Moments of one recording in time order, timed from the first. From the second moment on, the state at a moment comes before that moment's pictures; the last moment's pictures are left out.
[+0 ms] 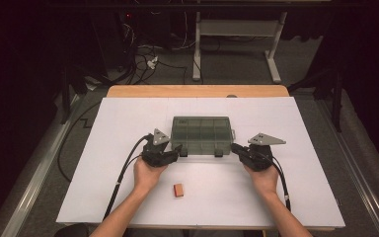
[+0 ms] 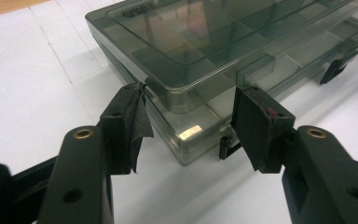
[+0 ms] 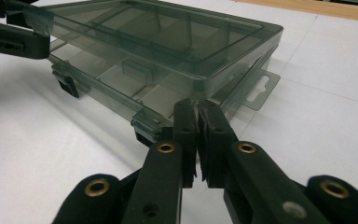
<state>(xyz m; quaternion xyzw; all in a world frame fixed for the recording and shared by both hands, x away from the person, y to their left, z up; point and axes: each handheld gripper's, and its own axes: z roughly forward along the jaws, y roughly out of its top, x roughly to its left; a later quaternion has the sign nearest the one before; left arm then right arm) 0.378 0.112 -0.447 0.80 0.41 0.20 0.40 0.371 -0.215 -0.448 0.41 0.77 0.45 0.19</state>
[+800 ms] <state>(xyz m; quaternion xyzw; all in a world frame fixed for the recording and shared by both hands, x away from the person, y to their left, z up) 0.392 0.113 -0.422 0.79 0.40 0.20 0.41 0.398 -0.214 -0.445 0.46 0.76 0.44 0.16</state>
